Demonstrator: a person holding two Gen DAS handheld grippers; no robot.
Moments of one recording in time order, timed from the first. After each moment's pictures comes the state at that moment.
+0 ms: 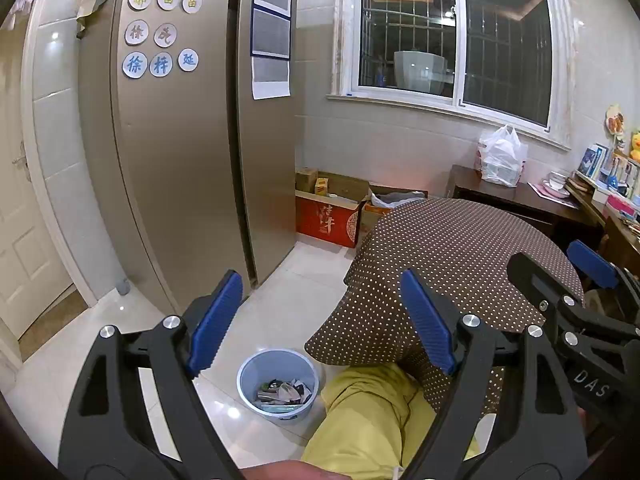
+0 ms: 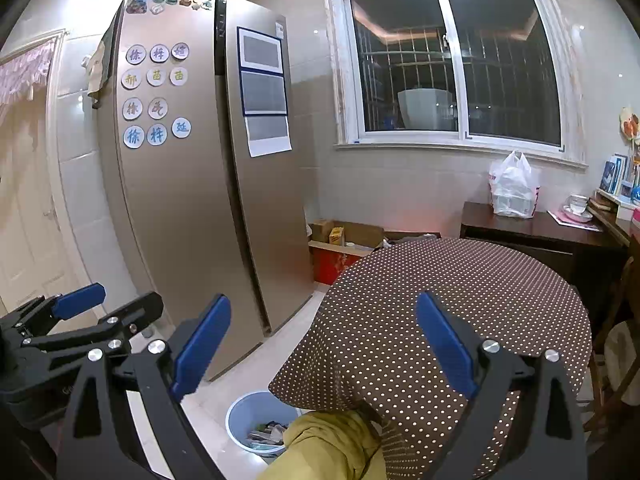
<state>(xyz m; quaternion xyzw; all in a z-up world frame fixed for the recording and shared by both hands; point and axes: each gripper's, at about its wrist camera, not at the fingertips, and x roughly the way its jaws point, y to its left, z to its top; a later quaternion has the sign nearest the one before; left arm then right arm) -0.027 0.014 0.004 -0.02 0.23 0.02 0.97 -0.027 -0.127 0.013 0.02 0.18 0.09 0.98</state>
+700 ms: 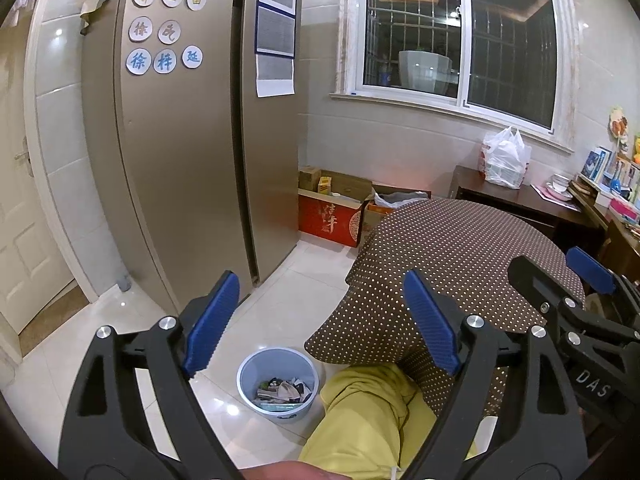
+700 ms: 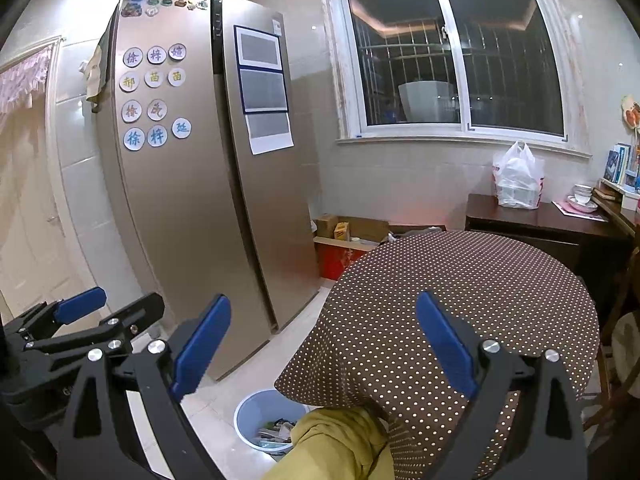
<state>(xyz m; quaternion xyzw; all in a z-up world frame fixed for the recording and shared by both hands) -0.025 0.016 0.005 -0.02 0.24 0.03 0.97 -0.022 -0.127 0.013 0.03 0.19 0.10 0.98</state>
